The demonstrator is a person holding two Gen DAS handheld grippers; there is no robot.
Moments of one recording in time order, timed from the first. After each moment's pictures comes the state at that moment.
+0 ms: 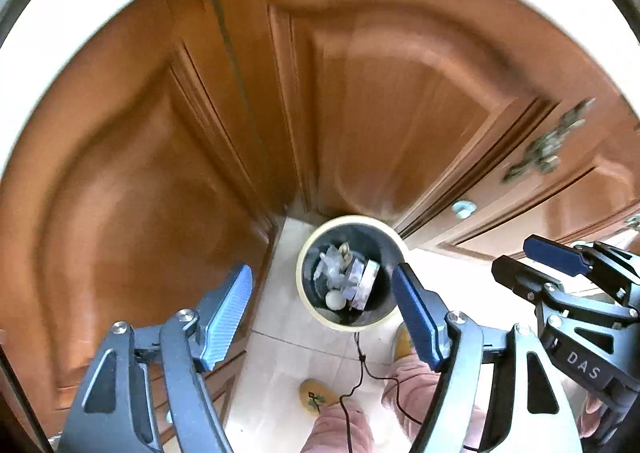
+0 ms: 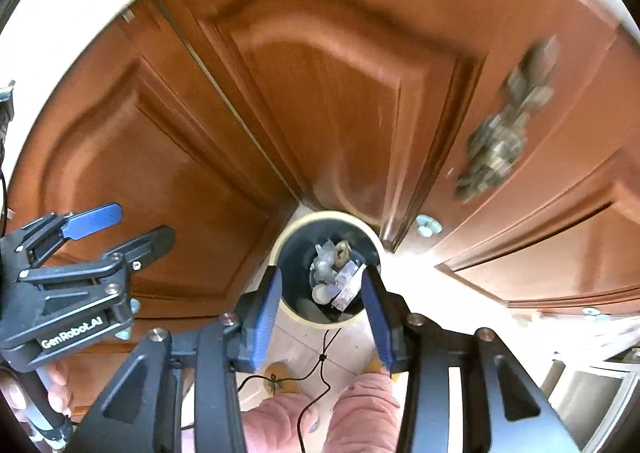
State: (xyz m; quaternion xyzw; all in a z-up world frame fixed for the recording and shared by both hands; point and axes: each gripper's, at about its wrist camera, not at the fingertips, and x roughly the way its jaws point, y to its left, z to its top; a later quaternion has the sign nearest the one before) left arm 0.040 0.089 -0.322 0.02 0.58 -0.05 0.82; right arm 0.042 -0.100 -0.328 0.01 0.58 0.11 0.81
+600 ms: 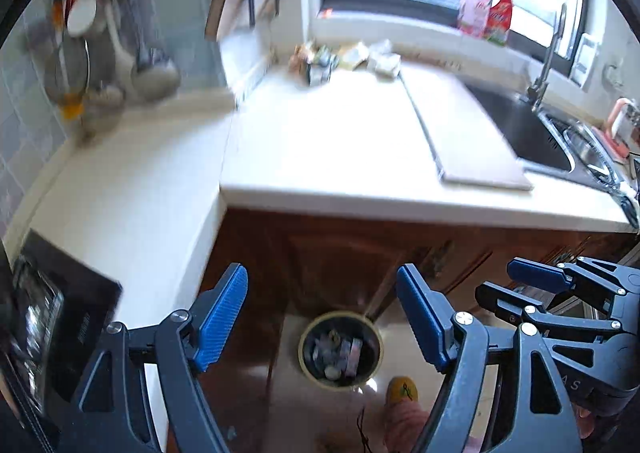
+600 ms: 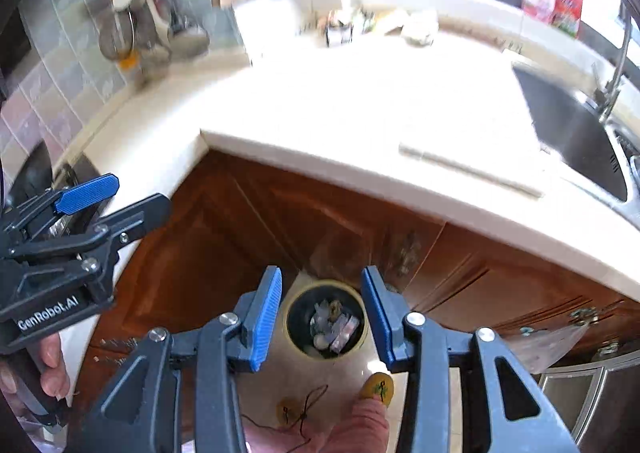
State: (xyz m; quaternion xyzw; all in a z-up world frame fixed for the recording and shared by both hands) left arm 0.026 0.067 -0.098 0.06 0.43 -0.11 0.89; right arm 0.007 -0.109 -0.127 0.02 0.48 0.07 0.87
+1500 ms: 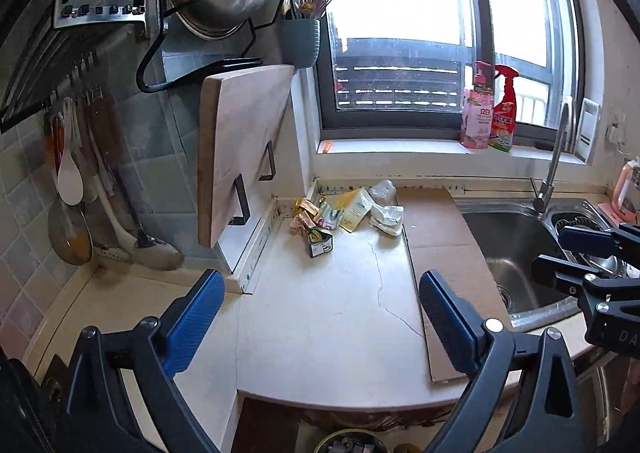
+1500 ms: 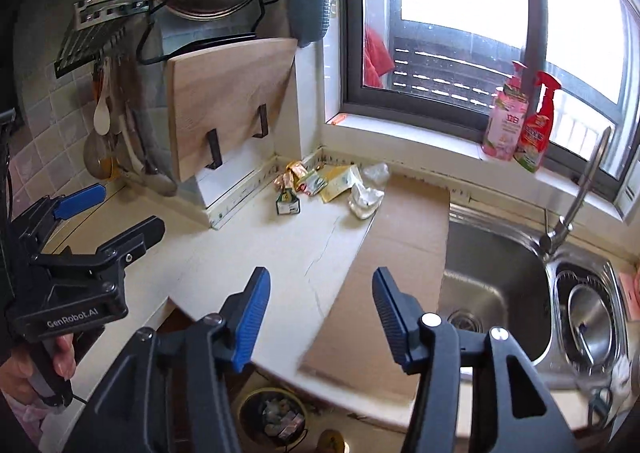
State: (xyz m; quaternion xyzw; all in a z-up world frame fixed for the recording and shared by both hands) left arm 0.153 0.001 0.055 0.07 0.29 -0.09 0.95; right arm 0.122 -0.184 0.049 -0.03 0.35 0.05 0.93
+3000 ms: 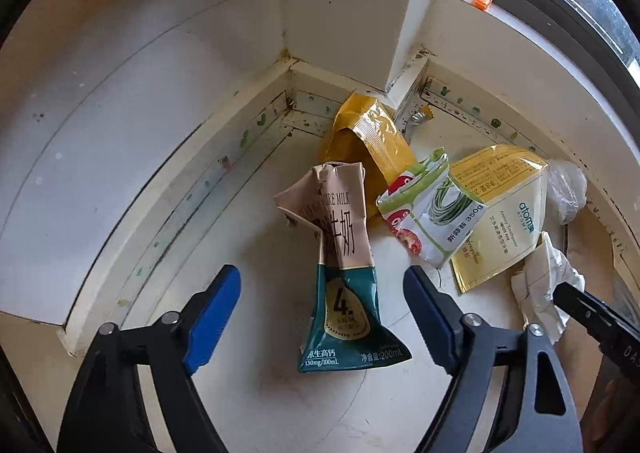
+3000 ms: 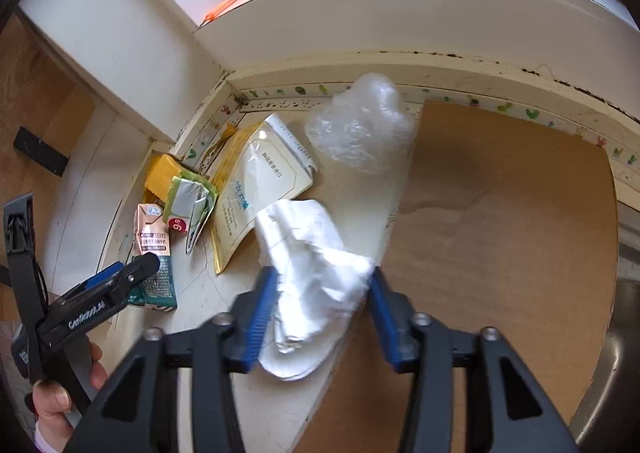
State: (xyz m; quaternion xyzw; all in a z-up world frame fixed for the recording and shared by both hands) left arm 0.539 -0.035 -0.185 -0.08 0.54 0.06 0.83; right arm 0.528 -0.292 -0.169 0.12 0.54 0.13 0.82
